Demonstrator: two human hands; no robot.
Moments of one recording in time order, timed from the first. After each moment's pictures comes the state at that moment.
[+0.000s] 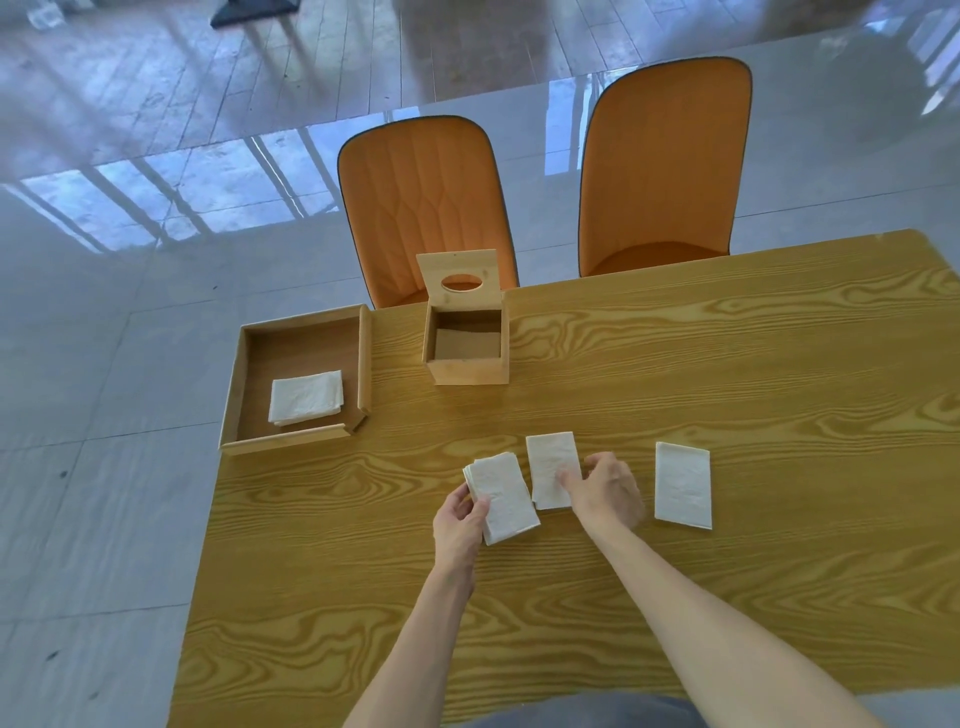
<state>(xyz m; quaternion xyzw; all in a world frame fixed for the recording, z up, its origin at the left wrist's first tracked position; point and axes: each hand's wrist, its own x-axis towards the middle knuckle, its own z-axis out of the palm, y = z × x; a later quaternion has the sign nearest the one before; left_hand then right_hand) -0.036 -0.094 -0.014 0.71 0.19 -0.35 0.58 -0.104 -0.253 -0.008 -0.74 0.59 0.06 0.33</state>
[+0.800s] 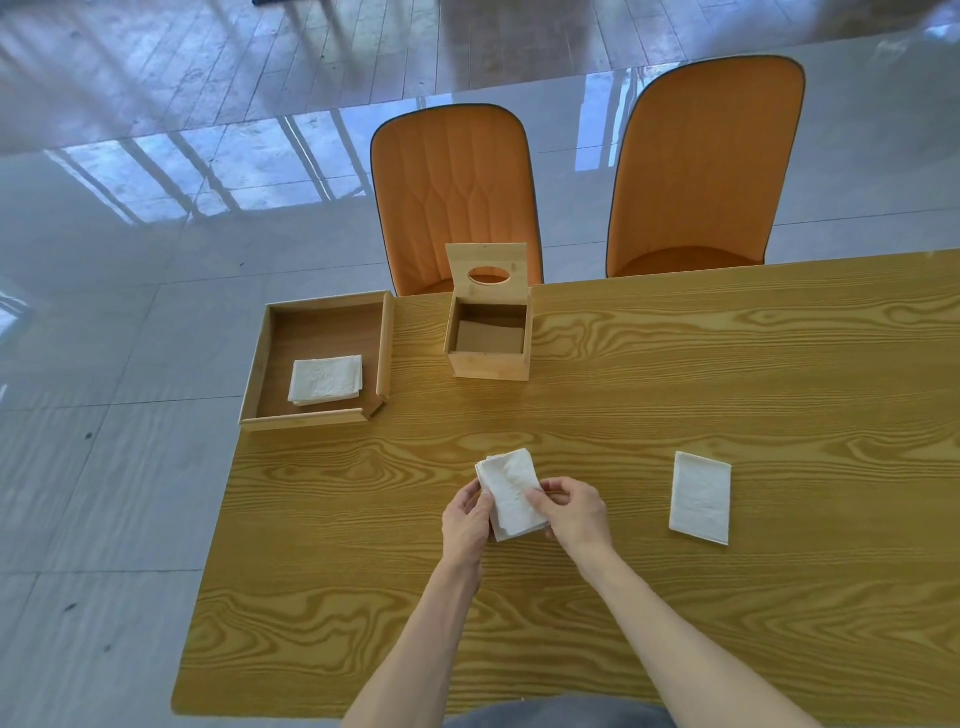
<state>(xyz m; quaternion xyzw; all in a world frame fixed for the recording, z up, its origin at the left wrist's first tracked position) -0.036 -0.091 -0.014 0.69 0.20 -0.35 0.60 -0.104 -0.215 -0.027 -0.67 0.46 0.04 0.58</state>
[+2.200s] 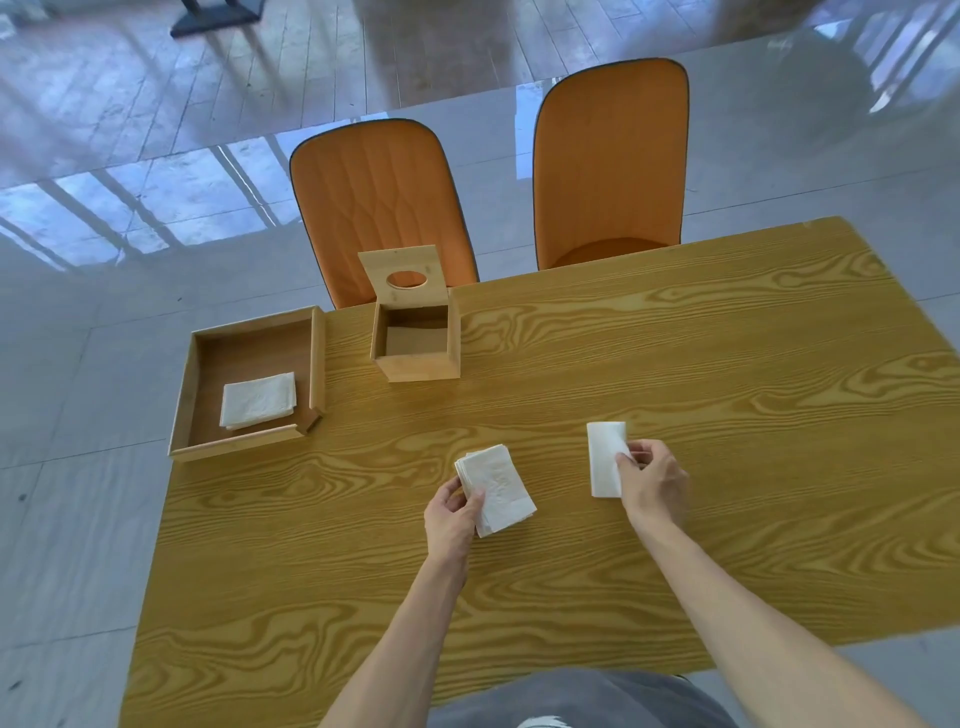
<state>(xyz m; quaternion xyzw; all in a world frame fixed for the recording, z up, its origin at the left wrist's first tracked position) -0.073 -0.131 -0.009 0.72 0.15 -0.36 0.57 -0.192 -0.329 -0.012 -0.66 0.63 -0.10 0.39</state>
